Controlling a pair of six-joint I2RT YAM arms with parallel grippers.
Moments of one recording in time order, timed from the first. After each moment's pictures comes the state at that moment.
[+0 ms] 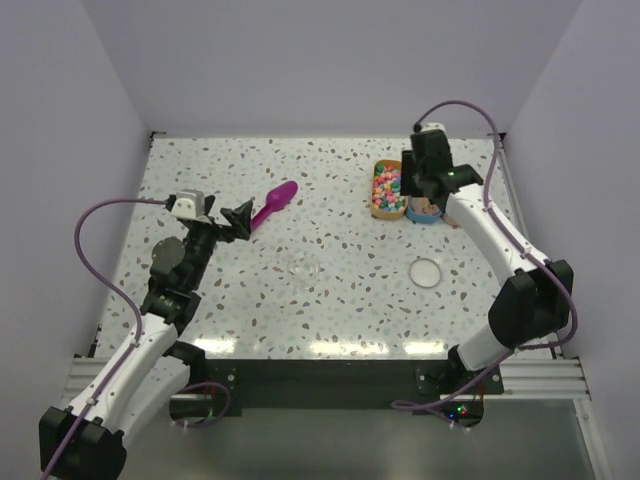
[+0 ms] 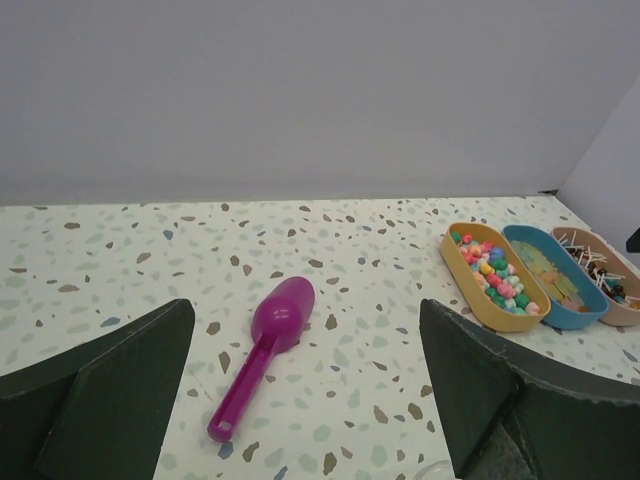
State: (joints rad) left arm -0.31 0.72 0.46 0.41 -0.07 -0.20; right arm 0.44 1.56 1.43 -0.63 0.32 0.22
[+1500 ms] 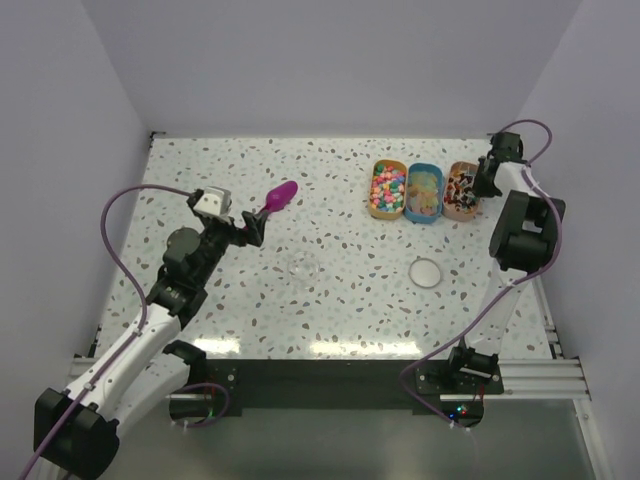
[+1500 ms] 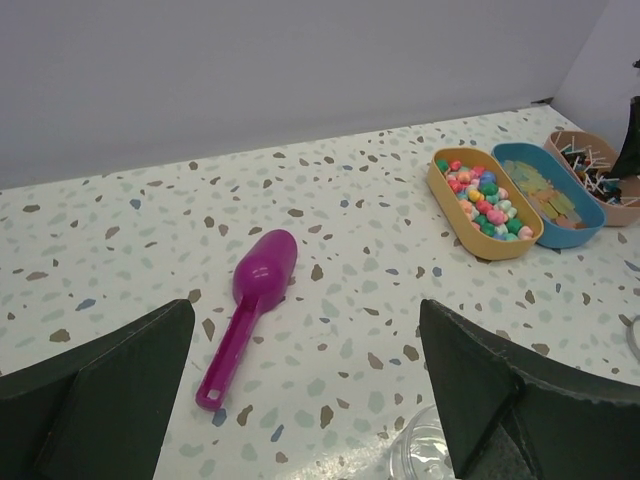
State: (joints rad) left arm -0.40 0.80 0.52 0.29 -0.04 -0.10; right arm -0.25 2.20 1.72 -0.47 0.10 0.06
